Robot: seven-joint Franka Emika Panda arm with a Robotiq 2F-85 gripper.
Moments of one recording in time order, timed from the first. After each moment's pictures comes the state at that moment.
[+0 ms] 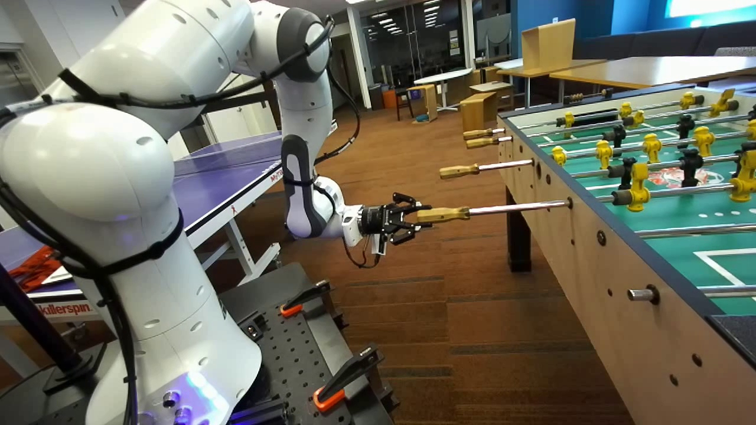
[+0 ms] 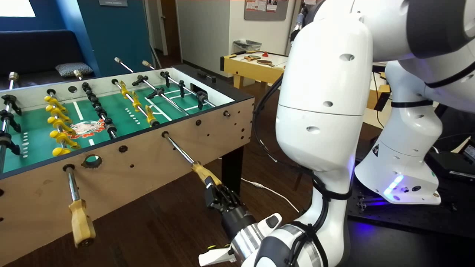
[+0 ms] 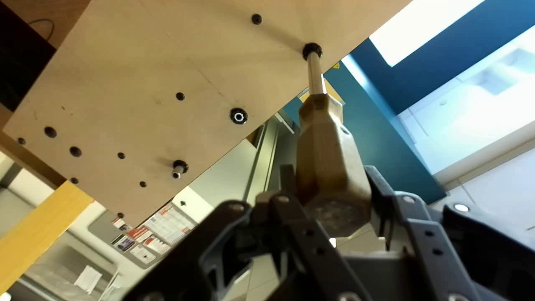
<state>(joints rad) 0.49 1.01 0.32 -1.98 -1.68 1.27 -2.62</state>
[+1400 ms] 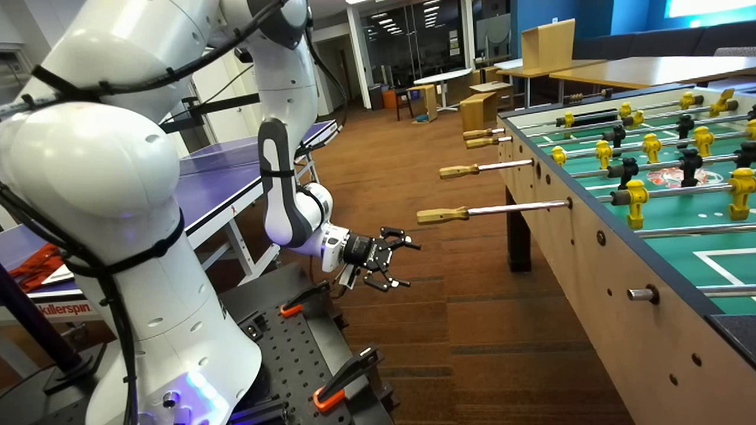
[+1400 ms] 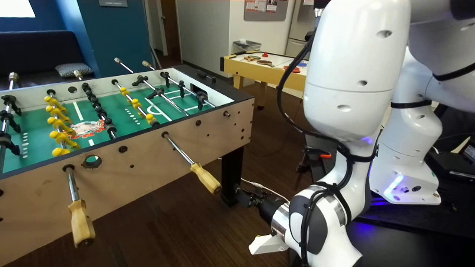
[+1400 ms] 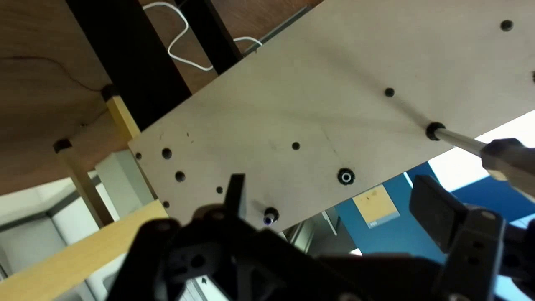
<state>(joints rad) 0.55 0.82 0.18 -2.34 -1.64 1.76 -2.60</state>
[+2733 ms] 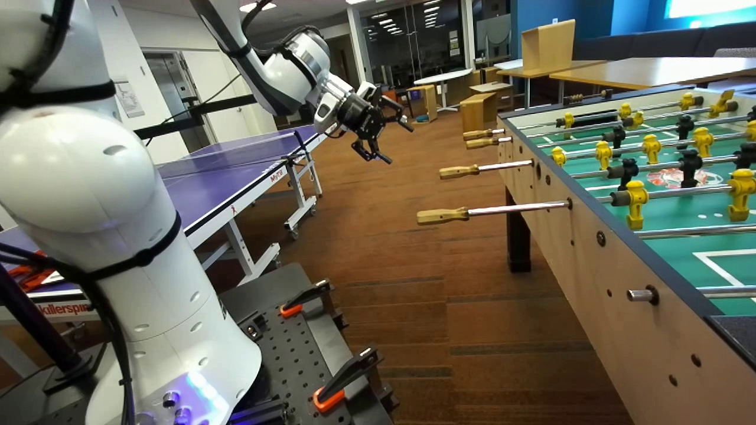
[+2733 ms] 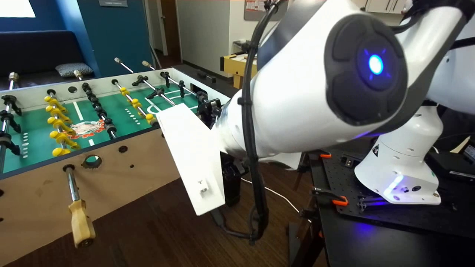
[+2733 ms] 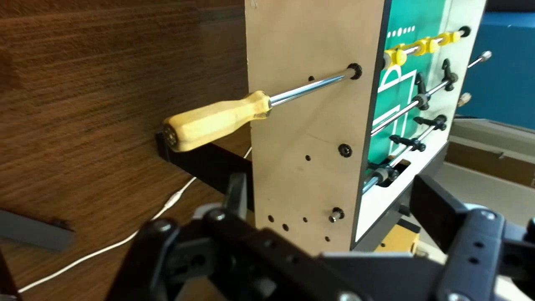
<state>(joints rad) 0.29 0.13 0.37 -2.28 -1.08 2.10 -2.58</state>
